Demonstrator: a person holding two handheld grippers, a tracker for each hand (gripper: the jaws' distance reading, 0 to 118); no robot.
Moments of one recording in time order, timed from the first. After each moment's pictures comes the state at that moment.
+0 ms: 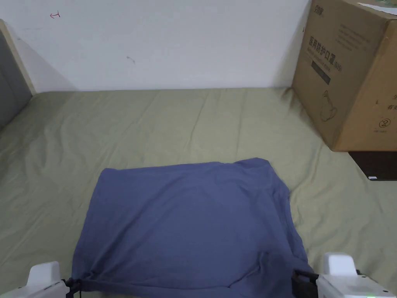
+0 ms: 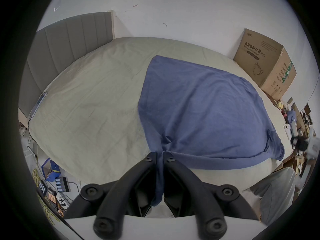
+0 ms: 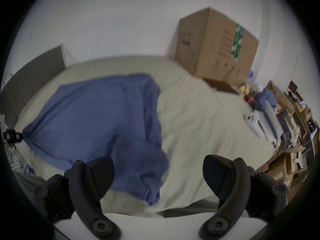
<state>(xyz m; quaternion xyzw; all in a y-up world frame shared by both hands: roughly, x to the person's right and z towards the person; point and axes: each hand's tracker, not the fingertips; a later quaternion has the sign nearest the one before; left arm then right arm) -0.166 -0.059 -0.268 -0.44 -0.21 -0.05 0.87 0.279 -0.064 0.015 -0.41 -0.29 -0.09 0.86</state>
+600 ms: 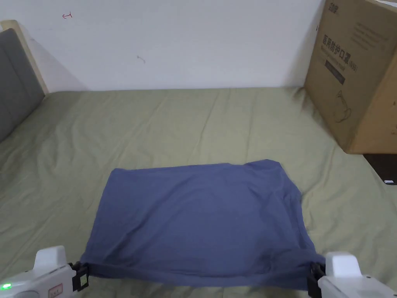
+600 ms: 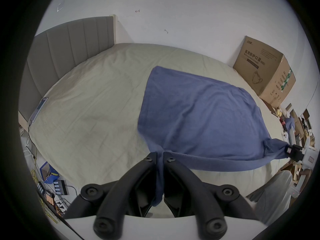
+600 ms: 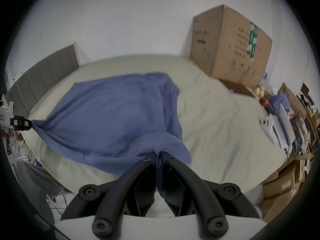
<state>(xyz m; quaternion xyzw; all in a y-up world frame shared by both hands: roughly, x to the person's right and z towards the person) -0.158 -0.033 -0.293 -0.42 -0.21 -0.03 0.88 0.273 -0.029 -0.004 -0.35 -0.24 -0.07 0.90</state>
